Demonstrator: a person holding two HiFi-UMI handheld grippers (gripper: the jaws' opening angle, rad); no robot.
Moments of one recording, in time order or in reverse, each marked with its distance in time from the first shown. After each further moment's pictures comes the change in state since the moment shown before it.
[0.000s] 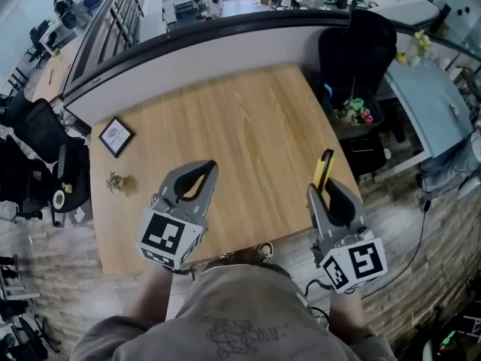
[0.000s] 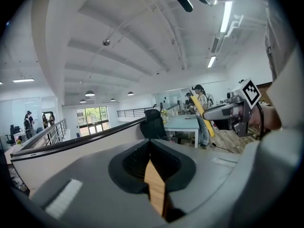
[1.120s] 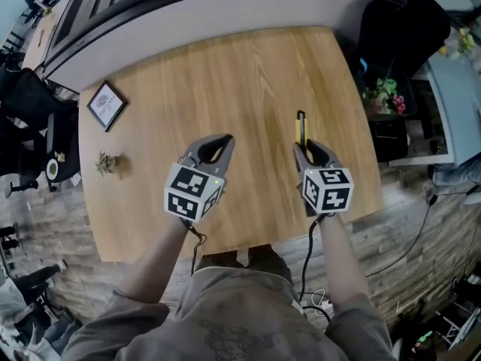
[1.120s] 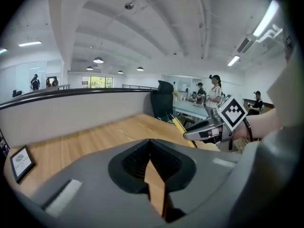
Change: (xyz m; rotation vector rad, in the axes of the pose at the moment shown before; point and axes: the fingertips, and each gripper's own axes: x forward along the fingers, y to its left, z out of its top) left arm 0.123 0.083 -0.191 -0.249 0.269 -0.016; right arm 0.232 -0.052 -0.230 0.103 0.506 0.009
